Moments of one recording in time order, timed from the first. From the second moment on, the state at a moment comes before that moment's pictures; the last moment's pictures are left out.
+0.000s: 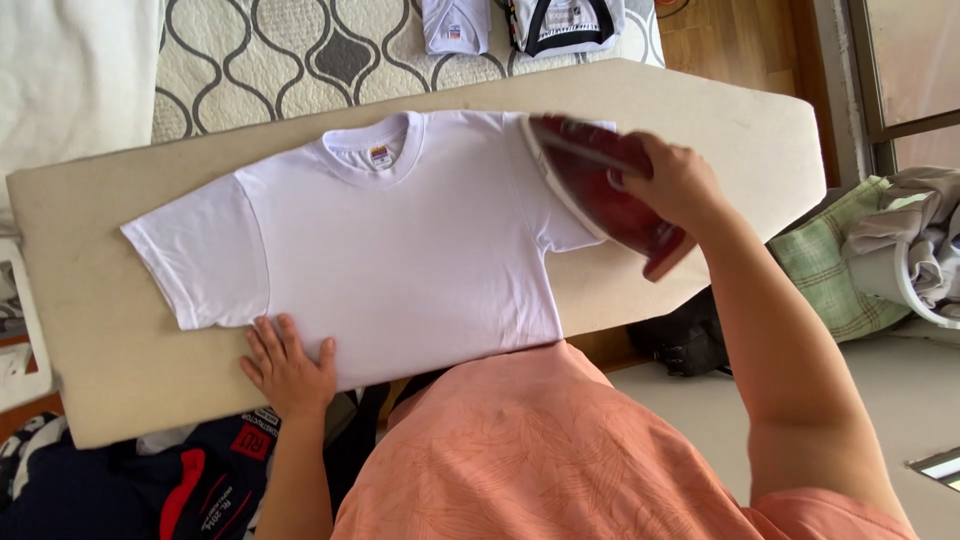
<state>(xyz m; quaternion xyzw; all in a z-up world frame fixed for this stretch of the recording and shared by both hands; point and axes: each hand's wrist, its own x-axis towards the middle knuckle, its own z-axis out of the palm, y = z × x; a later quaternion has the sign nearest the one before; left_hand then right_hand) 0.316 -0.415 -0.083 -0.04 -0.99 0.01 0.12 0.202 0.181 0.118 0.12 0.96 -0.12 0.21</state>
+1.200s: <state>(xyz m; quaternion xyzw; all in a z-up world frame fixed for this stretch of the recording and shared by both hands) 0.308 -0.400 -0.052 0.05 -0.99 -0.07 -0.08 0.242 0.274 0.031 0.20 0.97 -0.15 0.04</state>
